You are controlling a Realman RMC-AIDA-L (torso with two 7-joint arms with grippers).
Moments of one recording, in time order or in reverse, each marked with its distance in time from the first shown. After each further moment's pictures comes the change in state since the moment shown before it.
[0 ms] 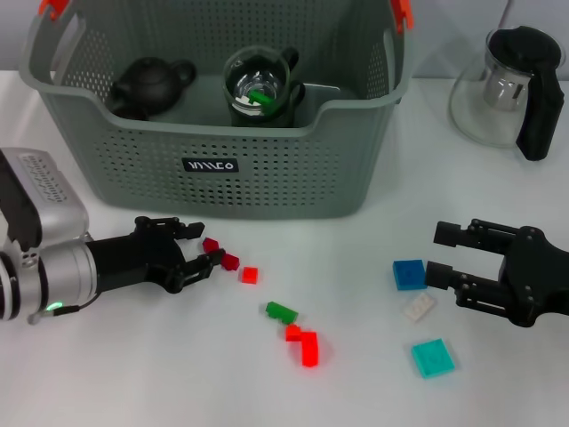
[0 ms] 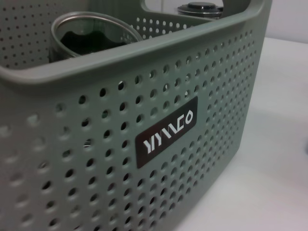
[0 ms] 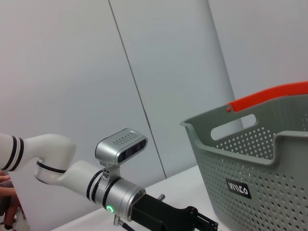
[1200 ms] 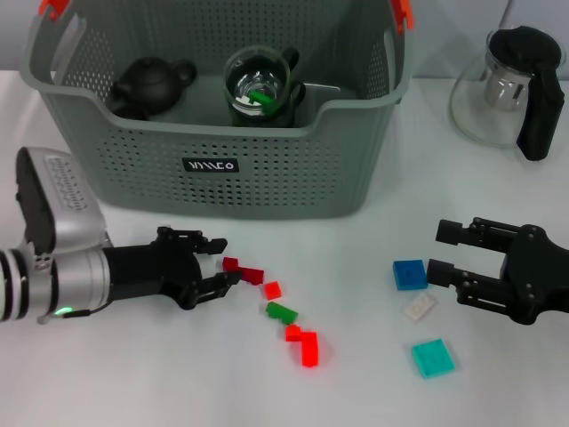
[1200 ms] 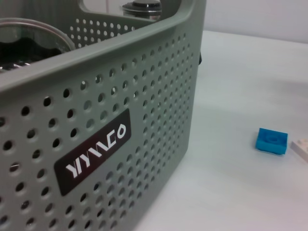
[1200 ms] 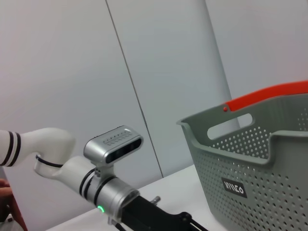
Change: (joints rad) left arm -0.009 -0.001 0.066 0.037 0.043 0.075 -0.017; right arm 0.001 -0.003 0.000 0.001 0.001 0.008 0.000
